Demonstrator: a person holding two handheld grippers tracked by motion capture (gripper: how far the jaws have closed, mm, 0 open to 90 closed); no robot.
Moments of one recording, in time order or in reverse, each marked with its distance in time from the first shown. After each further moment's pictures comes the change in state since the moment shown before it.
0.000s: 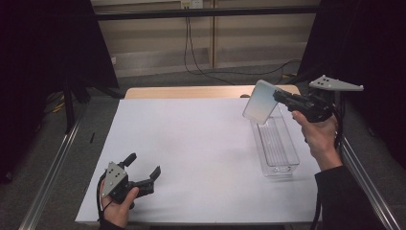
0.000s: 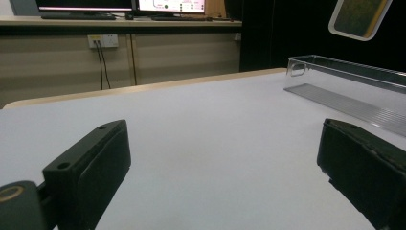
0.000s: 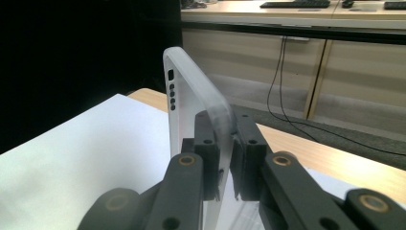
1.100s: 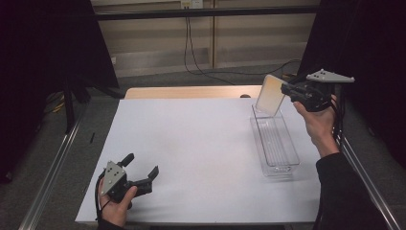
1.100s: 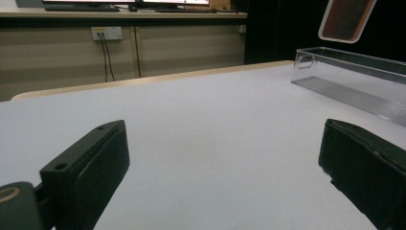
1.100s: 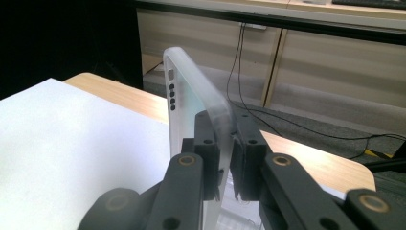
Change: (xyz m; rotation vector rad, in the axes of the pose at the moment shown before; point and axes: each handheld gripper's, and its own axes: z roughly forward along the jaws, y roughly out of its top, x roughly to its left) left arm 0.004 -0.001 0.000 0.031 0.008 0.012; right arm -0.045 -0.009 0.031 0.060 -0.152 -0.050
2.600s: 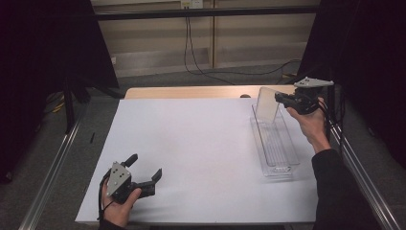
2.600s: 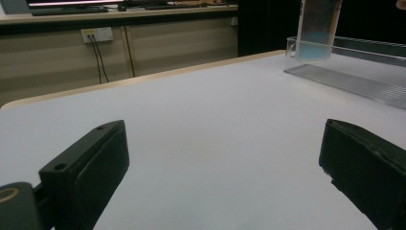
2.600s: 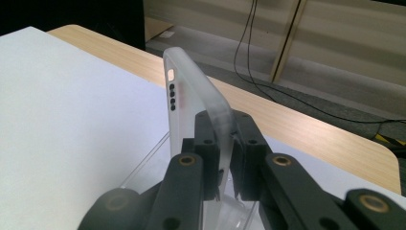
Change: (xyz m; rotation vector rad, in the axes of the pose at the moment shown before) left arm -0.005 -0.001 0.003 0.017 -0.022 0.058; right arm -0.028 -0.040 0.053 0.119 0.048 -0.057
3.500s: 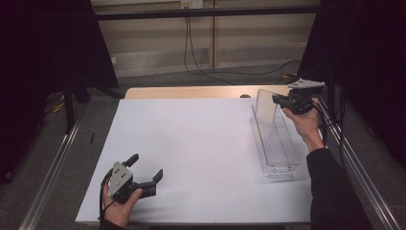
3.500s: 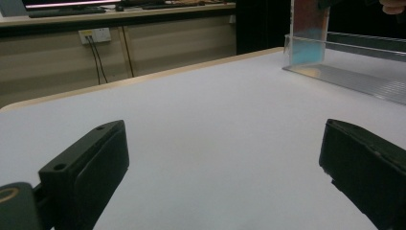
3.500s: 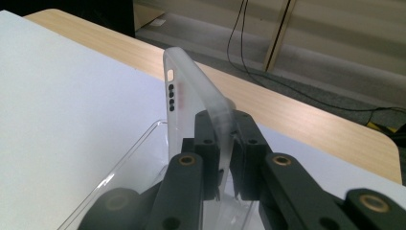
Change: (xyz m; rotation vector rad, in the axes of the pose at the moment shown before) left arm -0.002 0.000 0.002 0.004 -0.004 0.017; right arm -0.002 -0.007 0.019 0.046 -0.032 0.008
